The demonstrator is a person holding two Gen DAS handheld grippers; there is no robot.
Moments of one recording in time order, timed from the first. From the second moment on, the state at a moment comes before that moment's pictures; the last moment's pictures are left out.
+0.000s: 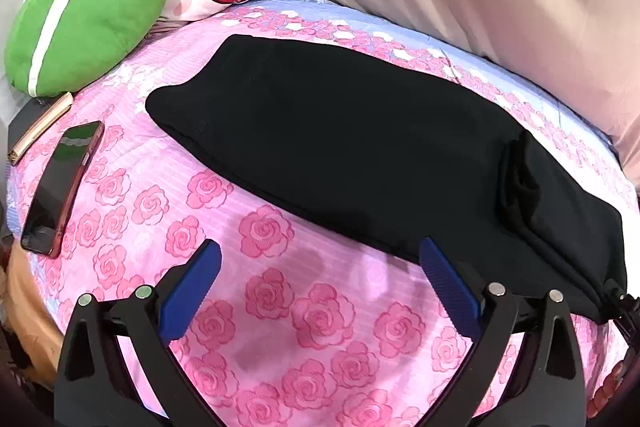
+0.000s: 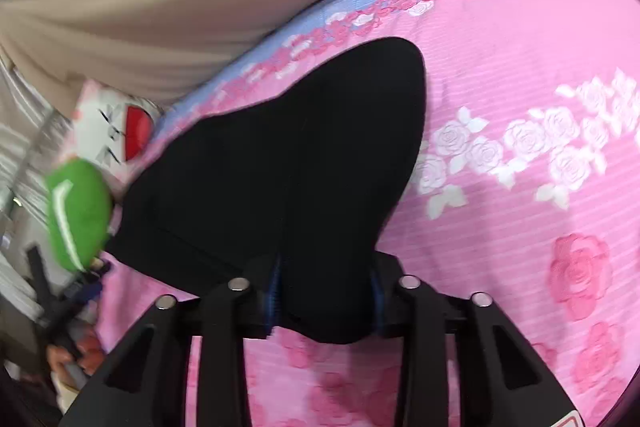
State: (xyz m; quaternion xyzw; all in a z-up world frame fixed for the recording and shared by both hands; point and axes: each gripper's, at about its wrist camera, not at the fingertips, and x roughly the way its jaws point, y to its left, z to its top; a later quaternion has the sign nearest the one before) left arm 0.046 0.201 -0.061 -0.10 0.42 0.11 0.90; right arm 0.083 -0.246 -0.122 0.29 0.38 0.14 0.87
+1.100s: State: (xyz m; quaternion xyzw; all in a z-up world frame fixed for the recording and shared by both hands) left arm 0.048 0.123 -0.083 -0.05 0.46 0.07 0.88; right arm 0.001 -0.215 -0.057 0.02 0.32 0.14 0.94
